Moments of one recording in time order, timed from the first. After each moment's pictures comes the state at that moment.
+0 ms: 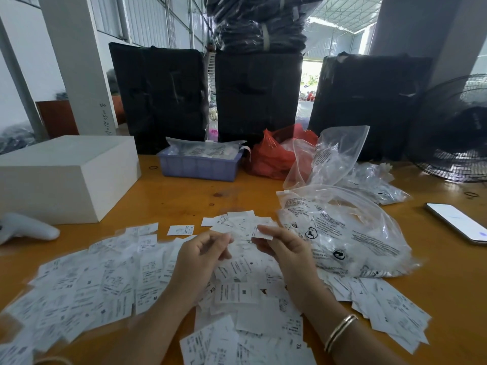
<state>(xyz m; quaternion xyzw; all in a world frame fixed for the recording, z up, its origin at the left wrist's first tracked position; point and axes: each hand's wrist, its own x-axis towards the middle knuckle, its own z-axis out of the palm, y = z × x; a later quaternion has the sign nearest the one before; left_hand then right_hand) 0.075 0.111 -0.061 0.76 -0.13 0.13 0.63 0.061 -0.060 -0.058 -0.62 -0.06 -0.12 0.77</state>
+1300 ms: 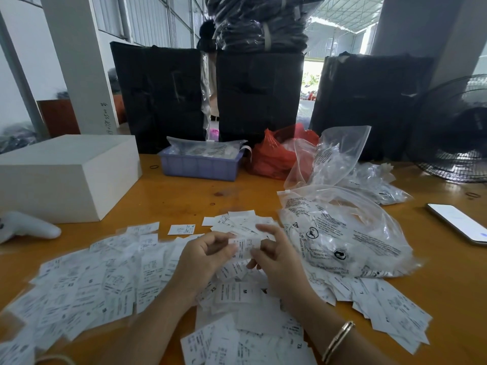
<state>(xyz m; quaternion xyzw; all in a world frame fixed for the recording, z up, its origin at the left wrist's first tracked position) 0.076 0.111 -0.060 0.75 -0.10 0.05 0.65 0.058 -0.047 -0.066 -0.75 -0.08 -0.11 0.65</state>
